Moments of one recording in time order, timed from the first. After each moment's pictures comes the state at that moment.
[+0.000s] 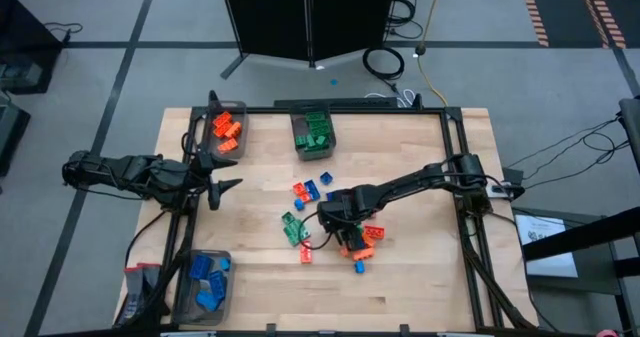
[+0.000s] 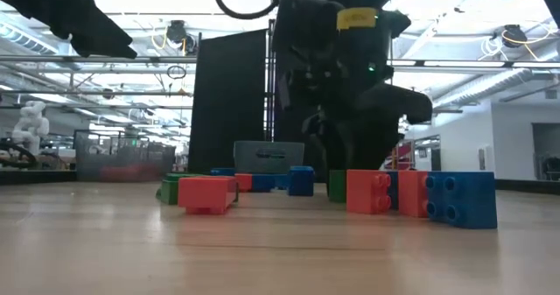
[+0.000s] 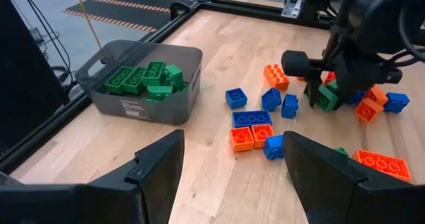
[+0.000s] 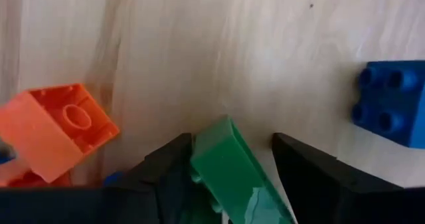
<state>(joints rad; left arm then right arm) -0.20 0.37 0.52 -0.61 -0.48 -0.26 0.13 2.03 1.37 -0.70 -0.03 -0.07</state>
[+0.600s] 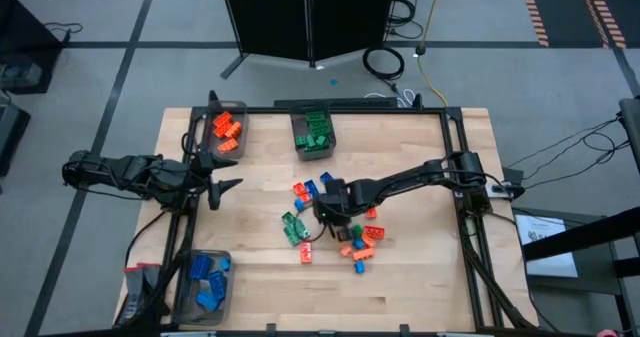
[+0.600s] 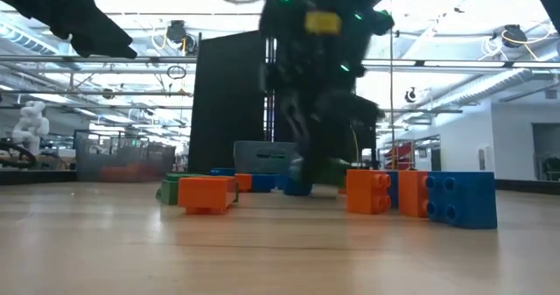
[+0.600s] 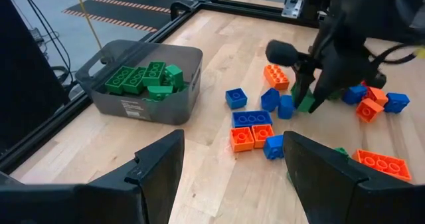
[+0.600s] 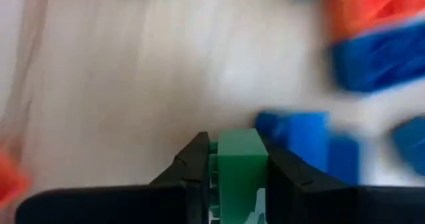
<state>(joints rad) -0.20 0.37 0.52 -0.61 -0.48 -0.26 0.10 2.02 1.41 -0.60 0.11 -0.14</state>
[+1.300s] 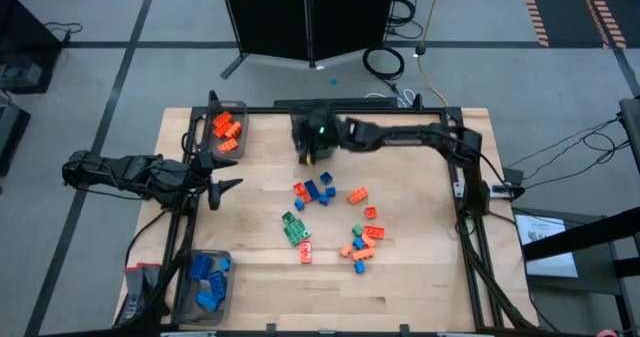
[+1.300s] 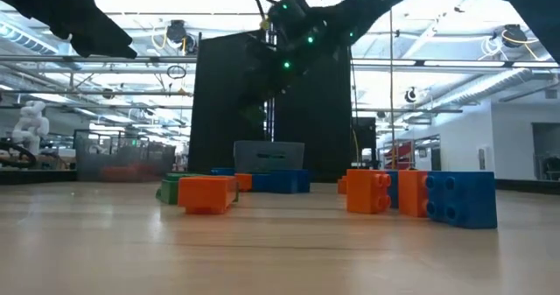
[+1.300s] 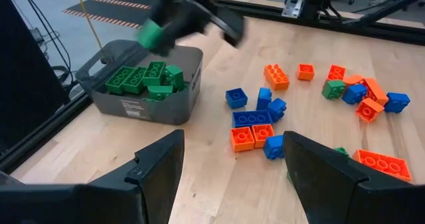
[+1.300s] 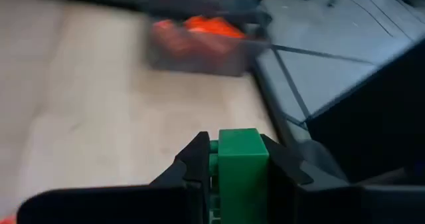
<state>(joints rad) -0.20 0.37 0.52 -0.61 -0.48 -0.26 -0.31 2.02 1.51 0.02 0.13 -0.28</state>
